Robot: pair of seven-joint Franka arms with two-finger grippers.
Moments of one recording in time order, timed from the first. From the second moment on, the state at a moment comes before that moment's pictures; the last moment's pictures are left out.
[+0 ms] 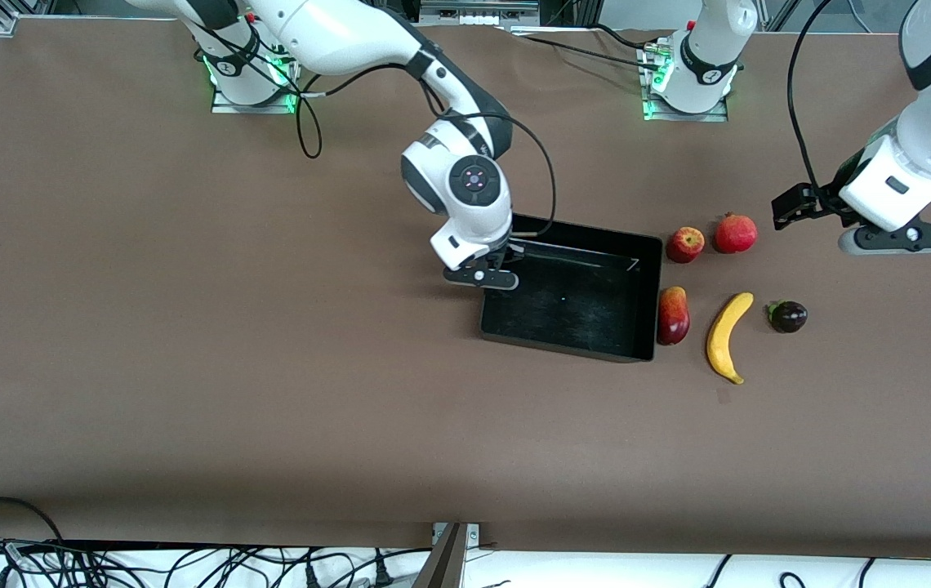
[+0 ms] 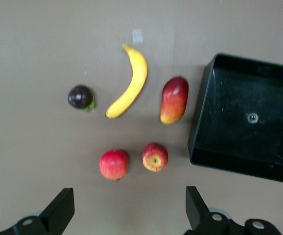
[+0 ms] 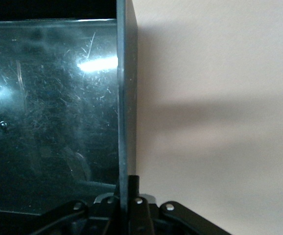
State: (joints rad) left arm -0.03 0.04 -0.05 -1.74 0.02 1.63 -0.14; right arm 0.83 0.86 0.03 -1.26 0.10 2.15 0.95
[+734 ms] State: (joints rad) left arm -0.03 0.11 -0.07 -2.06 0.03 1.87 0.13; right arm 0.85 0.90 0.02 -1.24 0.07 2.23 0.92
